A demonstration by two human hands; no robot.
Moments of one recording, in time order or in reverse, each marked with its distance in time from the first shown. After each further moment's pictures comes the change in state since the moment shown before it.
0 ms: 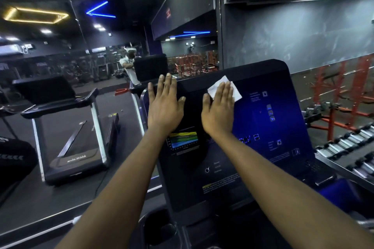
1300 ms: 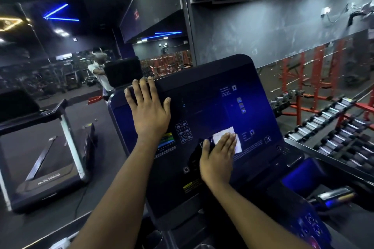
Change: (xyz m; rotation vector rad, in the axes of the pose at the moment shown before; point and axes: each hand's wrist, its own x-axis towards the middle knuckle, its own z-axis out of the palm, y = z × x) left_hand 0.001 0.033 0.035 0.184 0.073 -0.071; right_hand -0.126 0.089 0.003 -0.076 -0.053 0.375
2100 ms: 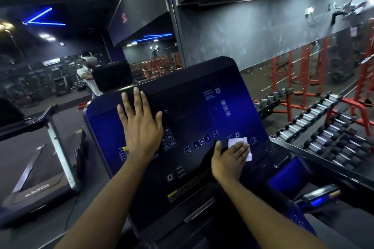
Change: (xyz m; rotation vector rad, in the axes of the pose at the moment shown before) left_hand -0.027 0.024 0.008 -0.132 -0.037 0.028; right_hand 0.050 0.060 -0.019 0.001 0.006 0.325
